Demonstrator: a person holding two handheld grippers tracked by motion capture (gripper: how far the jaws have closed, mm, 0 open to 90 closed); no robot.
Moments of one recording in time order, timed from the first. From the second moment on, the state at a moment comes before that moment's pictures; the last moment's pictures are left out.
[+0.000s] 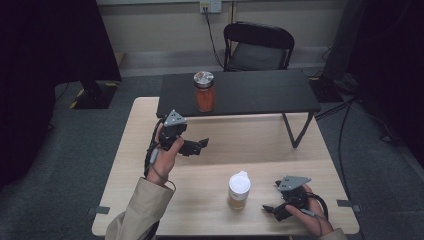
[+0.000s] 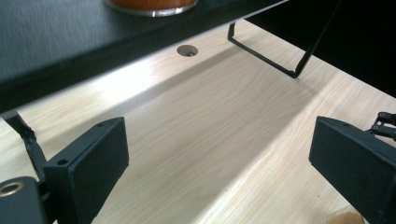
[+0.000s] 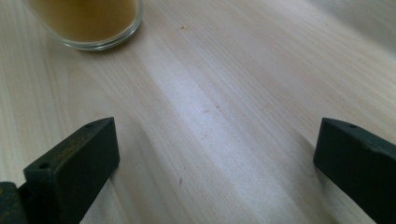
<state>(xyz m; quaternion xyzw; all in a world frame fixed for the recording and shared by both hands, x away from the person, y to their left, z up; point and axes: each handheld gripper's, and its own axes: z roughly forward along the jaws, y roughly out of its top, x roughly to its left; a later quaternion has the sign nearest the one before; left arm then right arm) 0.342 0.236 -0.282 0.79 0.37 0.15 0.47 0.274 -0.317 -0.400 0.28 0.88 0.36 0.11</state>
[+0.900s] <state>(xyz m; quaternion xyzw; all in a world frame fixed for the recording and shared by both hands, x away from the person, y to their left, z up) 0.320 0.240 -0.326 0.79 0.38 0.14 0.46 0.274 -0.317 -0.400 0.28 0.88 0.36 0.11</state>
